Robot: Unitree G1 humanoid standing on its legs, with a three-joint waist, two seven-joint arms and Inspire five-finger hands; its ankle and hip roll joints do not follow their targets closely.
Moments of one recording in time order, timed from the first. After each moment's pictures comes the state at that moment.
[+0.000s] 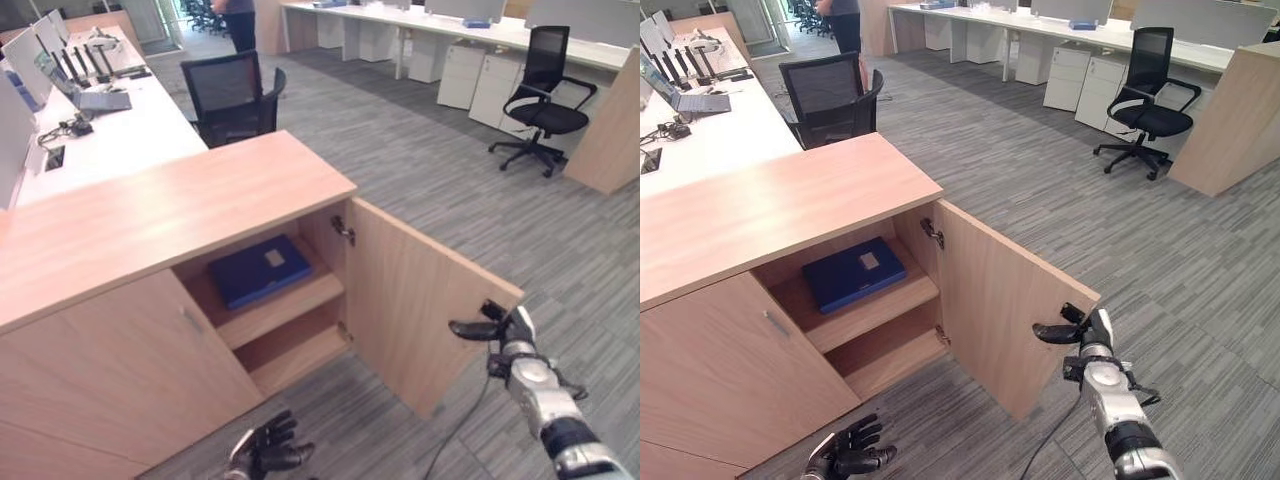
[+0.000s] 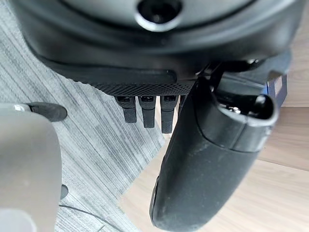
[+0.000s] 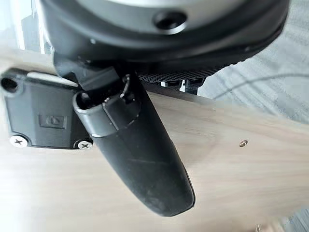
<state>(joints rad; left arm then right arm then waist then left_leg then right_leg) 0.23 0.28 -0.23 0.73 -0.42 -0.13 -0.17 -0.17 -0.46 0.18 0.57 0.41 -0.06 -0.16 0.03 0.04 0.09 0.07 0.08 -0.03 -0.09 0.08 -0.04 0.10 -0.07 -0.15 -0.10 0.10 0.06</state>
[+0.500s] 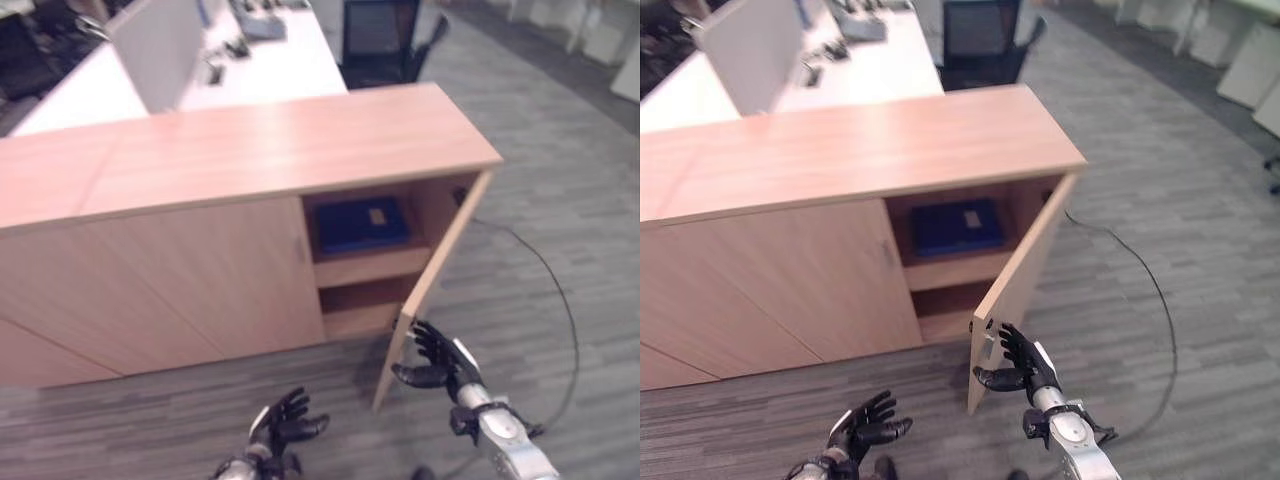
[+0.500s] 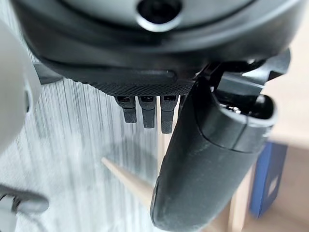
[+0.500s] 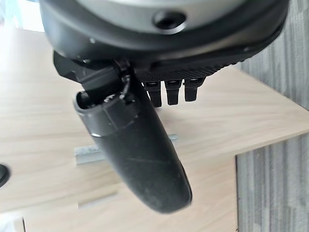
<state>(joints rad) 0.15 0.20 -0.20 0.78 -0.42 -0.14 -0.12 0.07 -0.36 0.23 0.33 0.37 -0.04 -0.02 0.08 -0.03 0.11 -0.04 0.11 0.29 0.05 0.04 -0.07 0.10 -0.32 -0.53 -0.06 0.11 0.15</state>
